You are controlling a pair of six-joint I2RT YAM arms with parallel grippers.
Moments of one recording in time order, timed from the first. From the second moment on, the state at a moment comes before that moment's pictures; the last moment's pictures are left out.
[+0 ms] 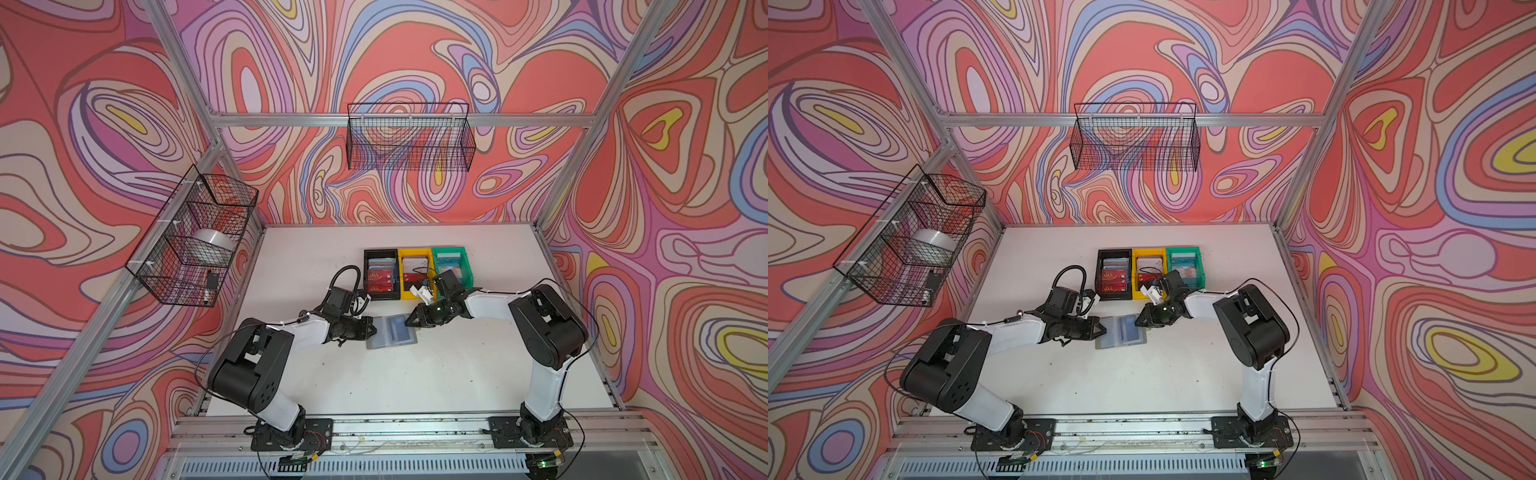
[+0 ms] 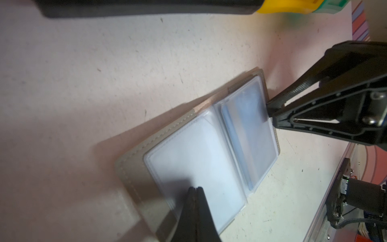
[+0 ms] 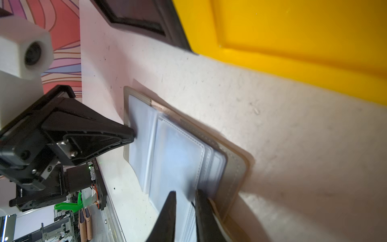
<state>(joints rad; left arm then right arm) -0.38 1.58 0.65 -0.08 0.49 -0.35 0.49 1.91 1.01 -0.15 -0.72 0.35</state>
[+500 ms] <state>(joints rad) -0.38 1.59 0.65 -0.08 0.50 -0.34 0.49 1.91 1.01 -0.08 -0.82 0.39</state>
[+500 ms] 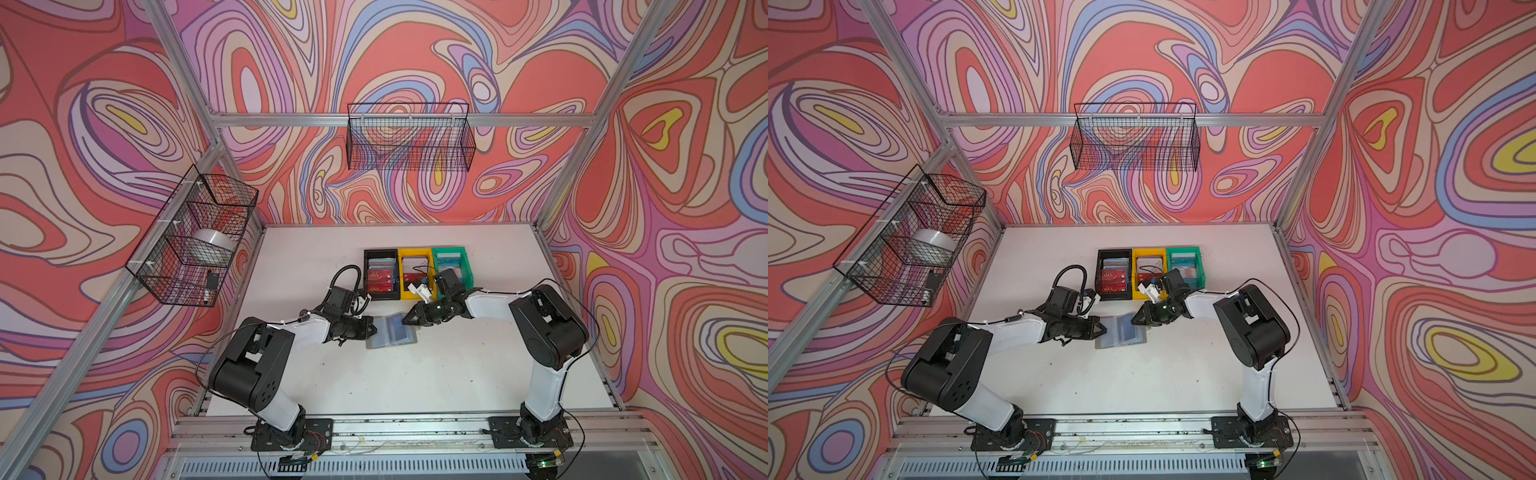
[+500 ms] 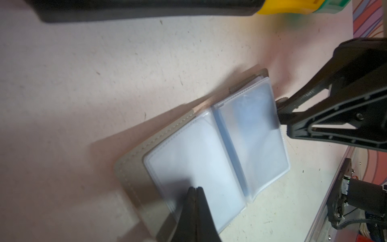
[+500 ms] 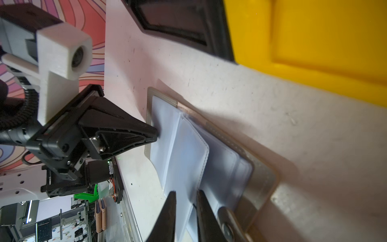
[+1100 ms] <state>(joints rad) -0.38 1.59 0.65 -0.08 0.51 -0.34 0.55 1.91 1.02 0.01 -0.95 0.44</state>
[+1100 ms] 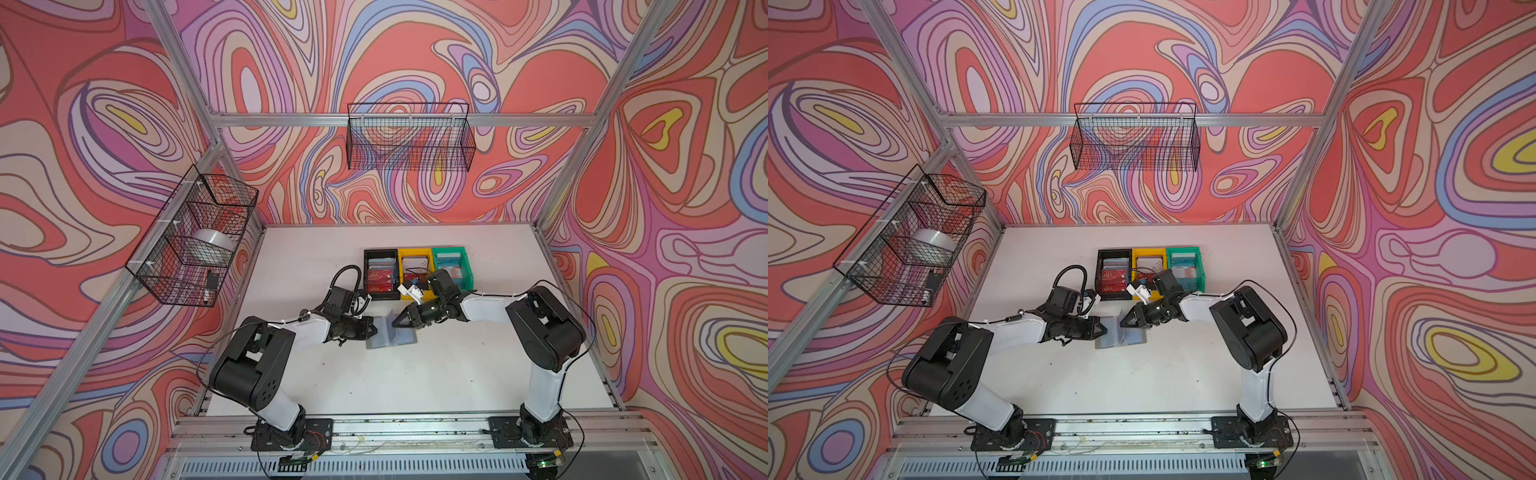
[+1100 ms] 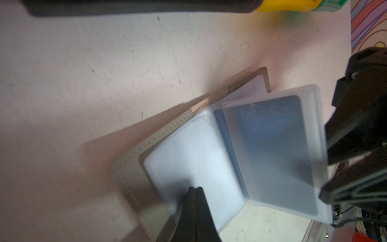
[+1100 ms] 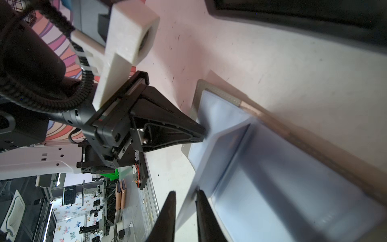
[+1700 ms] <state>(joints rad) -0.38 1.47 0.83 -0.35 0.49 -0.30 0.61 1.98 1.07 0.05 -1.02 0.48</state>
